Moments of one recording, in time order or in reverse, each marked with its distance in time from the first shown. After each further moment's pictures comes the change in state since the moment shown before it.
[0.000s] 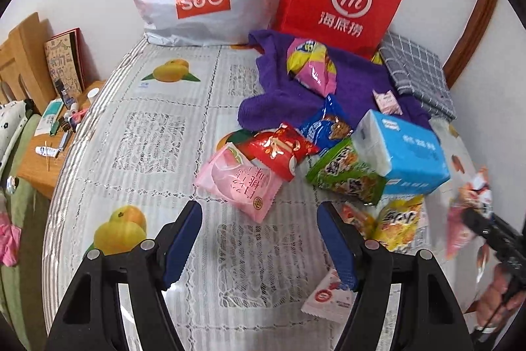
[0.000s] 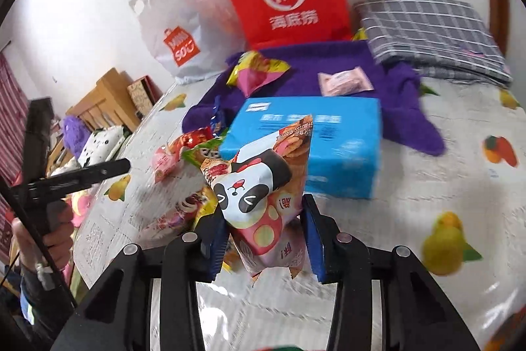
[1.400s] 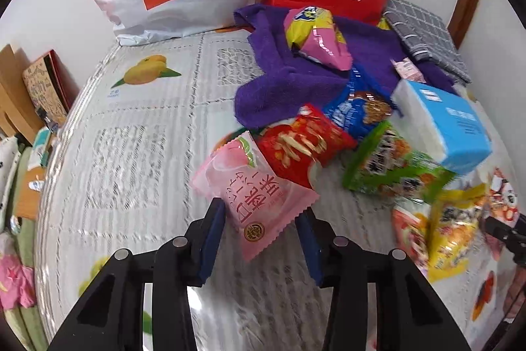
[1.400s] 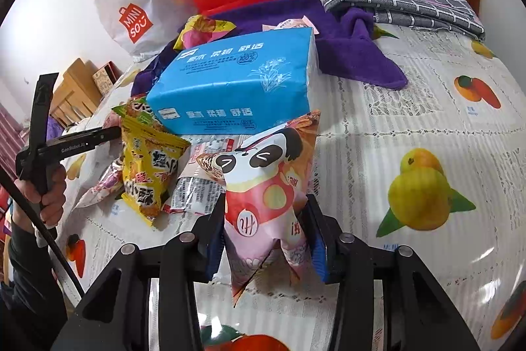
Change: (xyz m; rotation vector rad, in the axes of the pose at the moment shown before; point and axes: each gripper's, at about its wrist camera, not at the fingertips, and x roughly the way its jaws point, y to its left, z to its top) left arm 0.056 -0.001 0.011 0.141 0.032 0.017; right arm 0.026 -0.039 -0.039 0.057 0.097 -0.094
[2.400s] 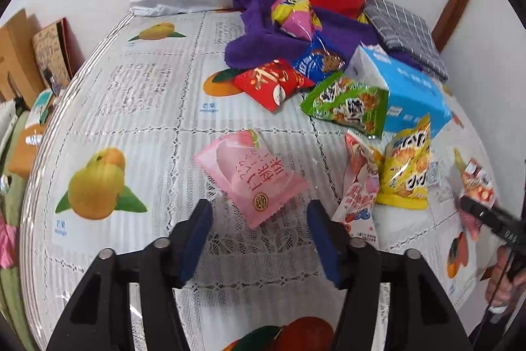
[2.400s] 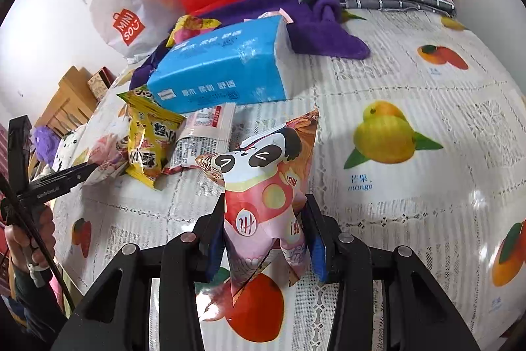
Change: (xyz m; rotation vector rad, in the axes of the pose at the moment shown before) left arm -0.045 -0.009 -0.068 -0.085 0.010 -0.064; right arm -0.026 -0.014 -0.035 0.073 0.002 -0.028
